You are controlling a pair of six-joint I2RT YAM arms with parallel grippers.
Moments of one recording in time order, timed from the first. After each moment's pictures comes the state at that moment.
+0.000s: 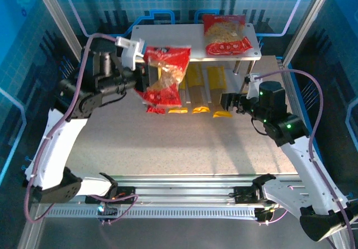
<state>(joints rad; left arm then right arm) -0.51 1.37 2.03 -1.02 0.24 -0.34 0.34 0.95 1.12 -0.66 -0.10 0.30</state>
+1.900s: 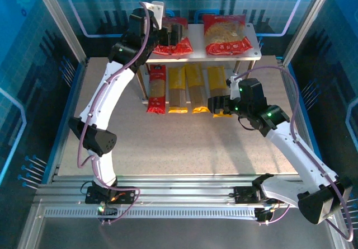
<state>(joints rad) -0.40 1.89 2.27 -0.63 -0.13 -0.14 0.43 1.11 1.10 -0.63 -0.10 0.30</state>
